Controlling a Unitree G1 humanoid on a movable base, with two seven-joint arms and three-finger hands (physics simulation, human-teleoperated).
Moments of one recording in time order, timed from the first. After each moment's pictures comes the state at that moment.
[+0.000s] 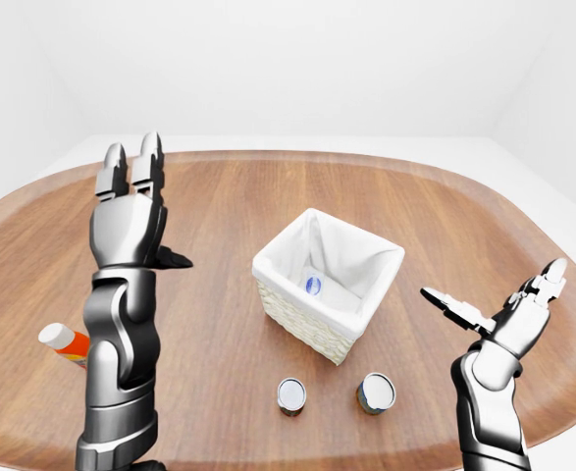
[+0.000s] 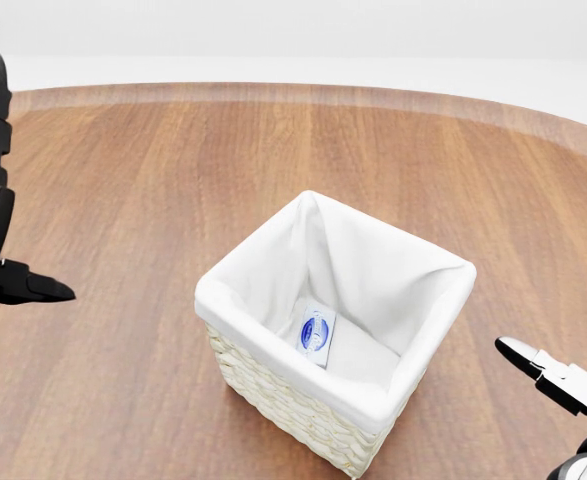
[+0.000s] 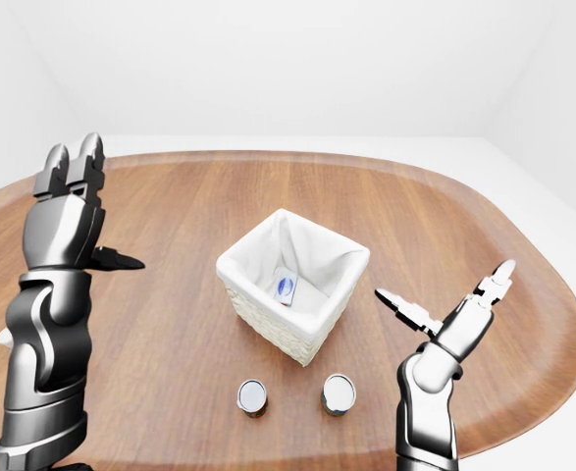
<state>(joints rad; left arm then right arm) -0.33 0.24 0.18 -0.27 1.07 0.09 -0.13 0.04 -0.05 -0.32 -0.12 -0.05 -0.05 -0.52</state>
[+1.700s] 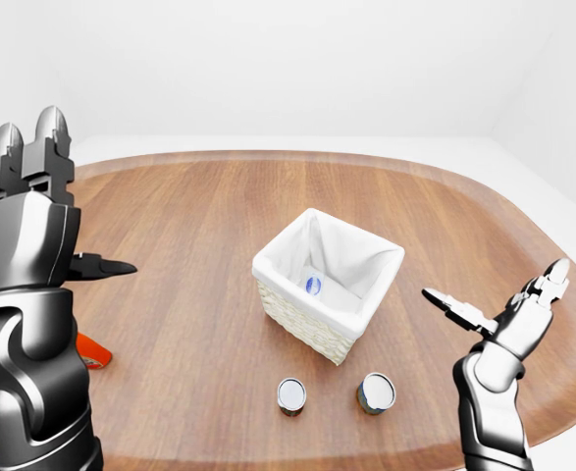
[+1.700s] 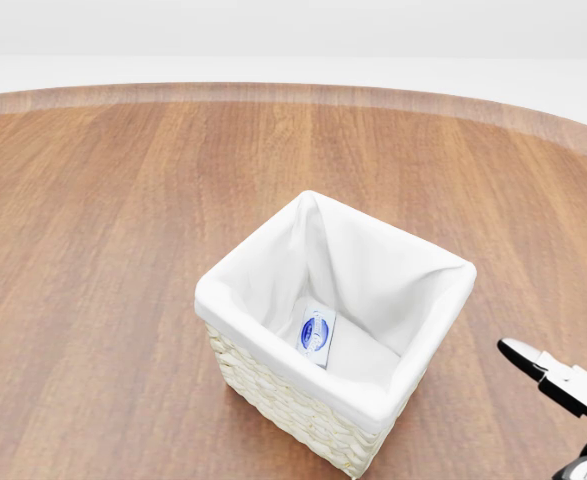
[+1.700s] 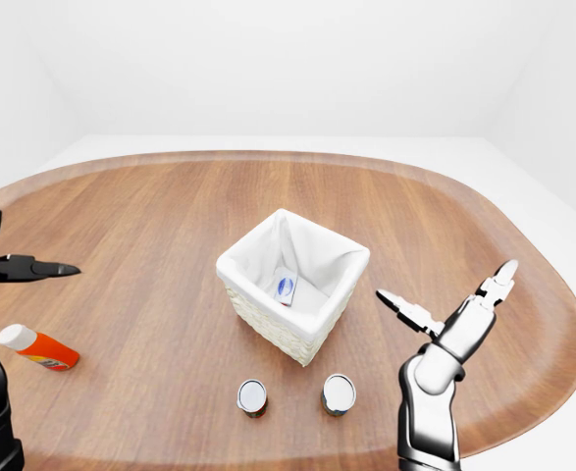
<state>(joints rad) -0.22 0.39 0.41 -0.48 0.87 0.09 -0.23 0.05 -0.06 -0.32 -0.13 -0.05 -0.05 -0.52</state>
